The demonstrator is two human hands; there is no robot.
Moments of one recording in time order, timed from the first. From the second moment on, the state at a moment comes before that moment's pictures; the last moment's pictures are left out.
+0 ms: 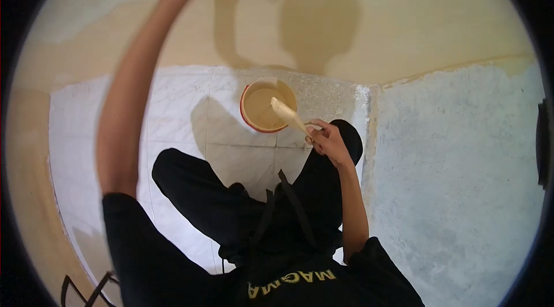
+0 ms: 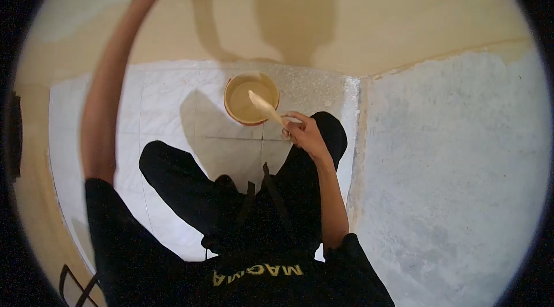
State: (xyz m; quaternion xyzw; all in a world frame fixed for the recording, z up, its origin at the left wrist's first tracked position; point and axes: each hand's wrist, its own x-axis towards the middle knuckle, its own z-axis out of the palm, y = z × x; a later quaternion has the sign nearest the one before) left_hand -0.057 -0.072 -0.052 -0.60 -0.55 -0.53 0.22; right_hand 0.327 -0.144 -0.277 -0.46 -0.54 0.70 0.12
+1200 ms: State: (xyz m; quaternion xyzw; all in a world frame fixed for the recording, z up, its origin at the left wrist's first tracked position) left_hand 0.032 -0.184 -0.346 -0.17 -0.60 -0.69 -0.37; right_hand 0.299 -0.201 -0.362 -0.53 -0.56 0.59 0.25
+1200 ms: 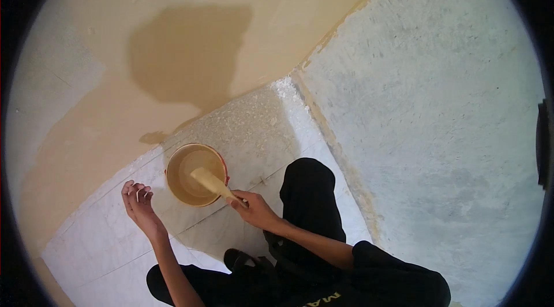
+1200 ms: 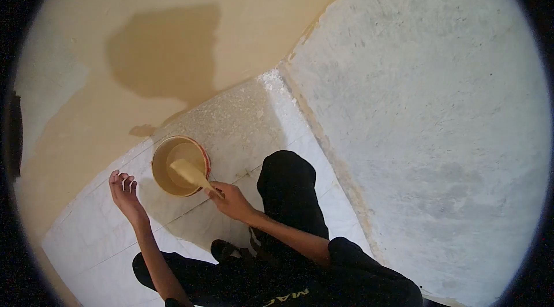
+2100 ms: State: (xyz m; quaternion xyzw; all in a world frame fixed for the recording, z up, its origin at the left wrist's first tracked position) left_hand 0.101 -0.223 -0.280 -0.30 -0.57 -0.75 -0.15; right_hand 0.299 -0.211 -0.327 -0.48 -0.62 0.54 0.30
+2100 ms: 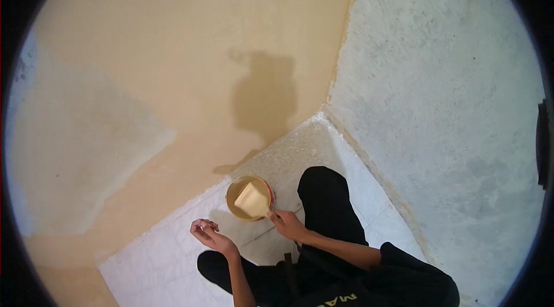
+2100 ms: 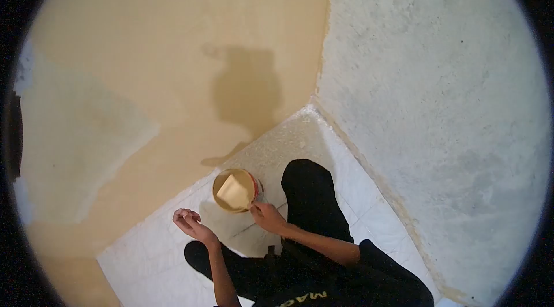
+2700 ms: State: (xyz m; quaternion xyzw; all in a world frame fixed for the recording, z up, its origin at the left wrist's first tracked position) left_hand -0.041 0.012 0.012 -0.46 -0.50 -0.49 0.54; right_hand 0.302 -0.188 -0.329 -0.50 -0.68 0.47 0.26
